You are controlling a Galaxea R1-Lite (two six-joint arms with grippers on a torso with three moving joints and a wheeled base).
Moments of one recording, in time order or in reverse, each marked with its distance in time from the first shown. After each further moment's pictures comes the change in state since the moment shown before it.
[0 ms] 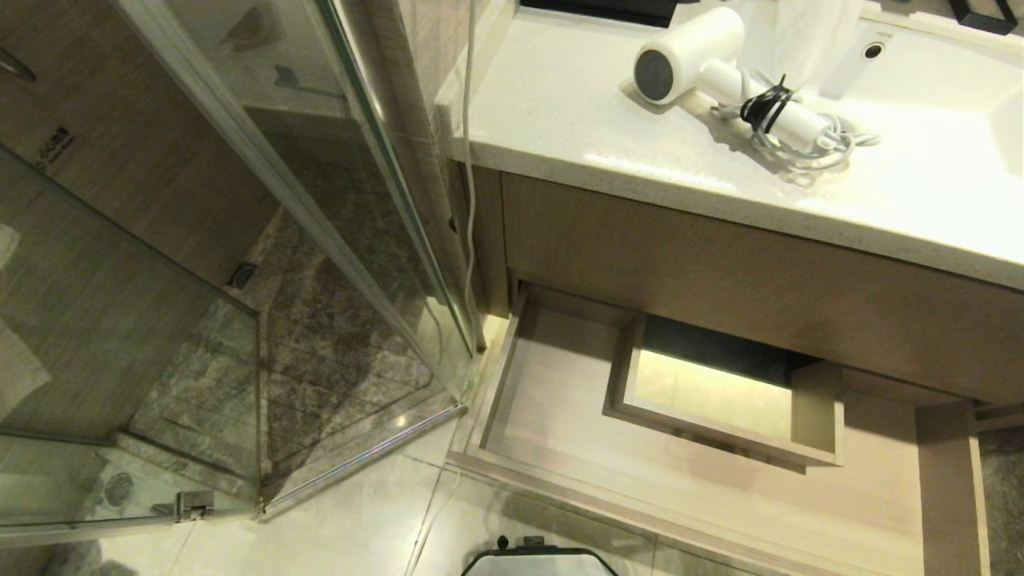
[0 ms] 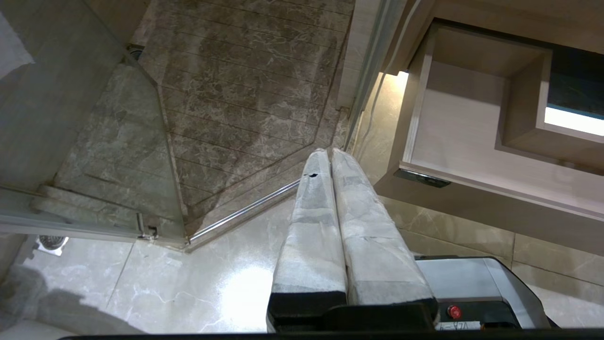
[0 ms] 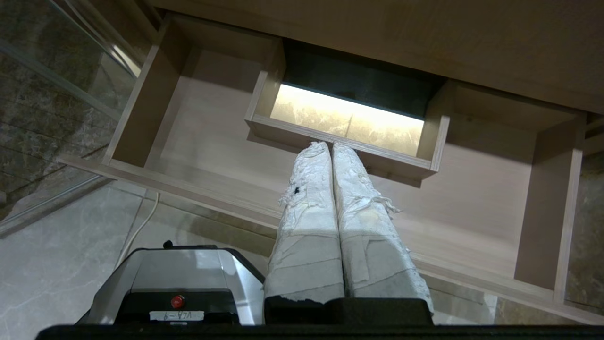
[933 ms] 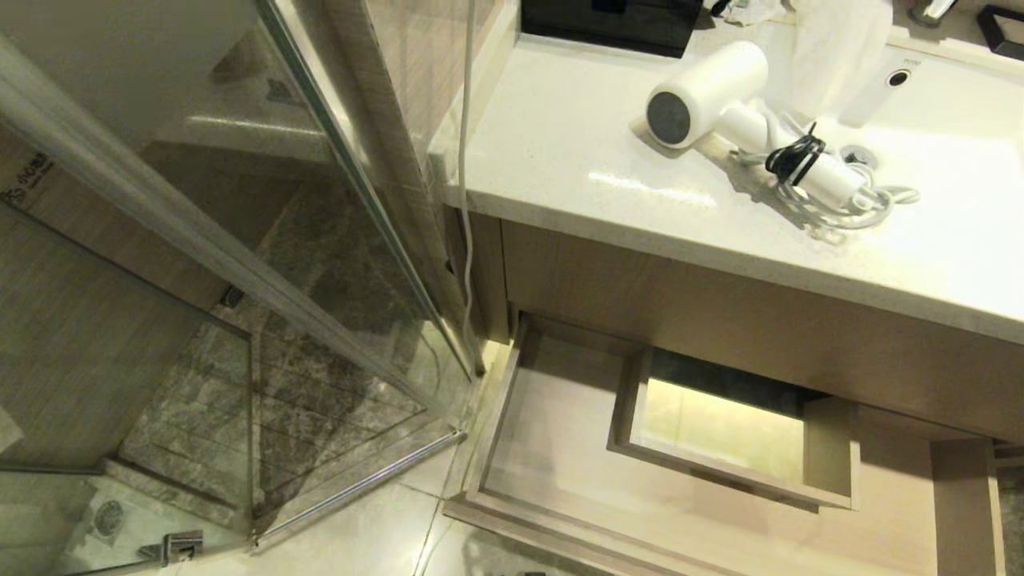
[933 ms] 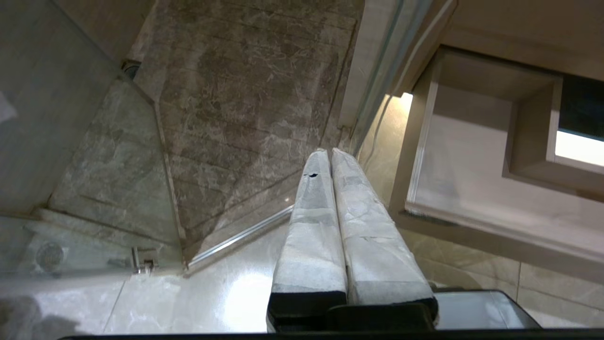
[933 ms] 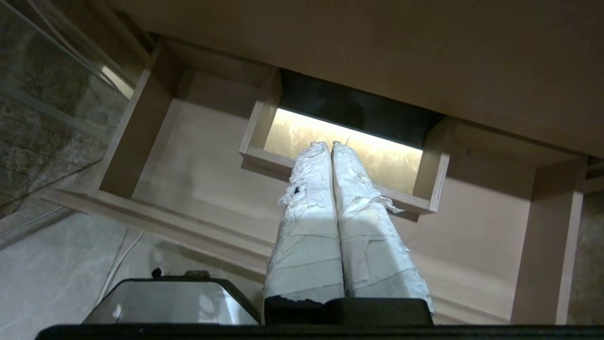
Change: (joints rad) left arm 0.000 0.000 0.000 0.000 0.000 -0.001; right arm 0.000 0.000 0.000 -0.005 0.000 -0.029
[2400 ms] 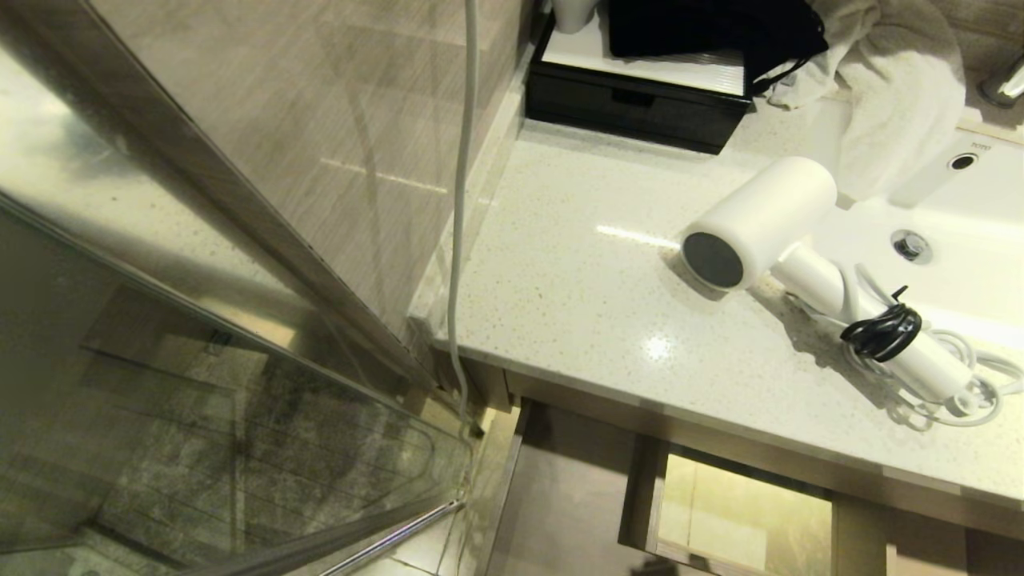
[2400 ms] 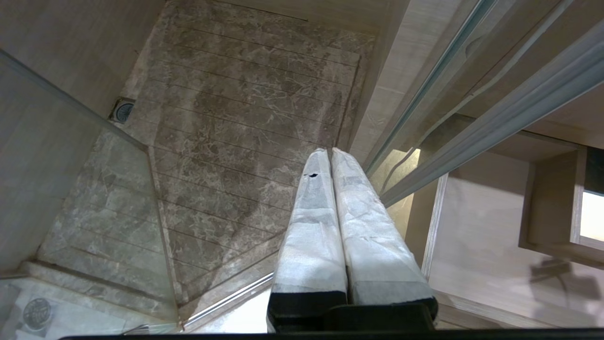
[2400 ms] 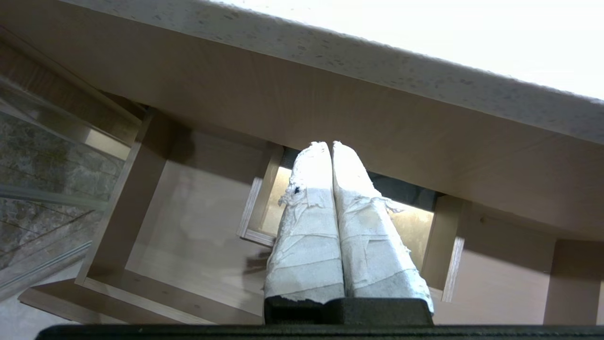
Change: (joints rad) left arm 0.000 0.000 0.000 0.000 0.000 0.000; right arm 0.000 0.000 0.000 0.005 0.000 0.009
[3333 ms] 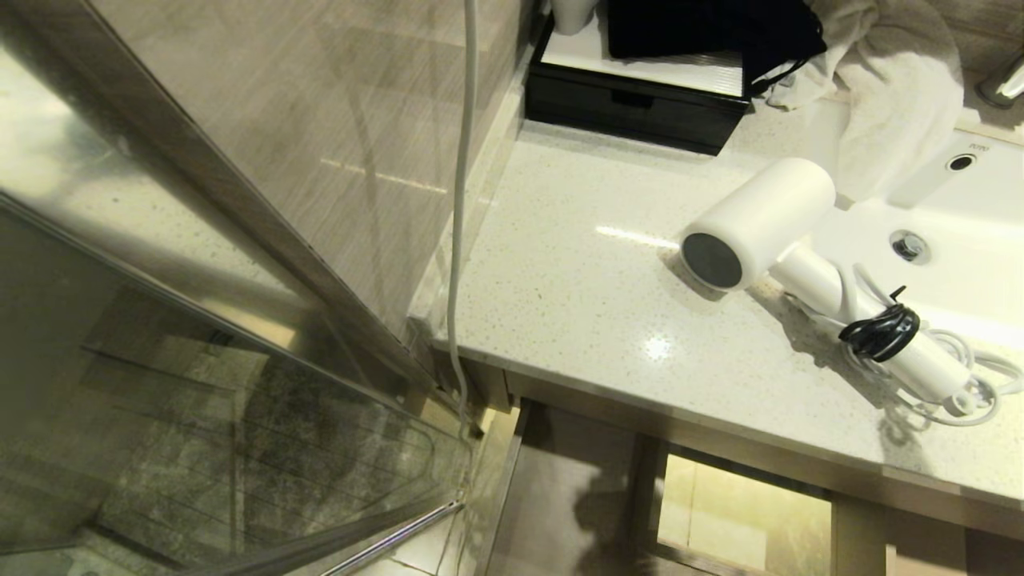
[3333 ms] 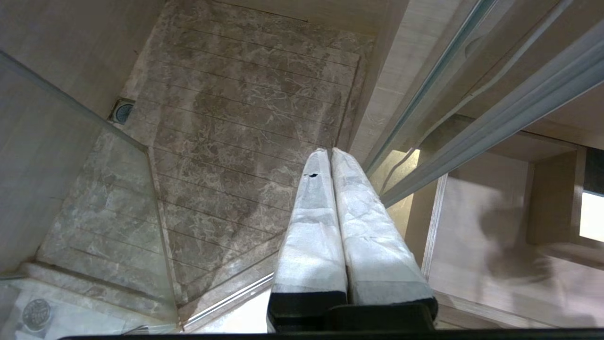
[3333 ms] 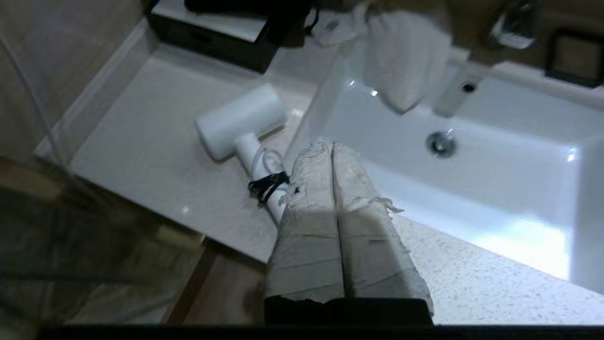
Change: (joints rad) left arm 0.000 0.000 0.000 0.000 0.000 0.000; right arm 0.003 0.618 -1.450 0.704 0.138 -0.004
